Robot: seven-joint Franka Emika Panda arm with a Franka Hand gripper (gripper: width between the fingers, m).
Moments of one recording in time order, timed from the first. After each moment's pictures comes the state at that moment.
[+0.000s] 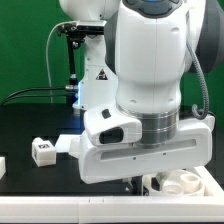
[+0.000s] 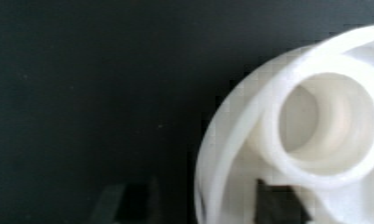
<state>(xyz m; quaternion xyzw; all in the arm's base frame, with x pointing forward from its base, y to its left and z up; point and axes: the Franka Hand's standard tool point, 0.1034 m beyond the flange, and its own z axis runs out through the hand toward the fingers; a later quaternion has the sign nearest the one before) 0.586 0.040 0.014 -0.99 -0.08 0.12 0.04</state>
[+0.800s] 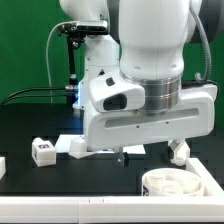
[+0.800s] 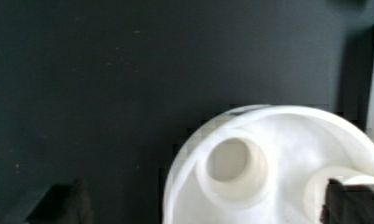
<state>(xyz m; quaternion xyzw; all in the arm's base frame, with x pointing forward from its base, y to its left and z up) 0.561 0.048 0.054 -0.99 -0.07 0.13 0.04</state>
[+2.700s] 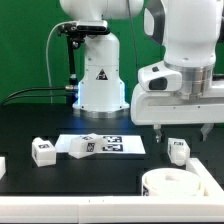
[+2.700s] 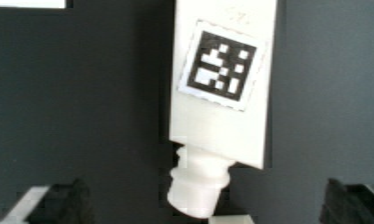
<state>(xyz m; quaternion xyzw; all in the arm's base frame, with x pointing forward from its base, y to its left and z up) 0.448 0.140 0.042 -1.00 0.01 0.10 0.02</state>
